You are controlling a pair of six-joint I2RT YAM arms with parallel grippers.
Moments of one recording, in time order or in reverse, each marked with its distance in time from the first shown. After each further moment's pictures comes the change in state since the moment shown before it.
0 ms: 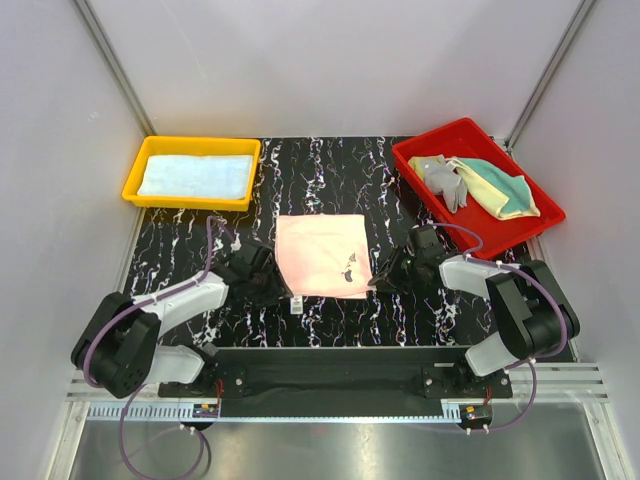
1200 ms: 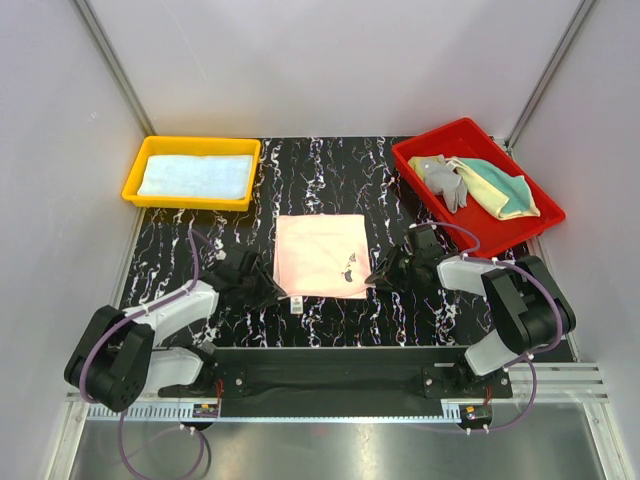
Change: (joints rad) left arm 0.080 -0.077 -0.094 0.059 0.040 -0.148; right arm 0.005 0.034 -0.011 0.093 -0.021 0.005
